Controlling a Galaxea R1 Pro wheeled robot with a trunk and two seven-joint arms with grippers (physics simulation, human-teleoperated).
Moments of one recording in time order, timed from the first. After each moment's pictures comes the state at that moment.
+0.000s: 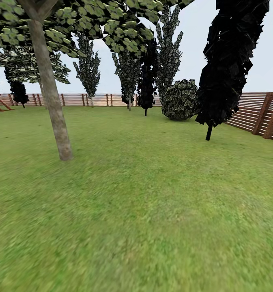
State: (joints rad) left arm 0.01 0.00 0.00 -0.07 0.00 0.00 -0.01; right arm -0.04 0.00 0.01 -0.02 0.07 -0.02 0.00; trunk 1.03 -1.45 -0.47
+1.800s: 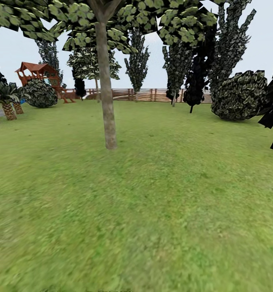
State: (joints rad) left arm 0.01 0.00 0.00 -0.07 0.00 0.00 -0.01; right arm -0.04 0.00 0.16 -0.02 0.08 -0.02 0.00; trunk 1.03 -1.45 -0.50
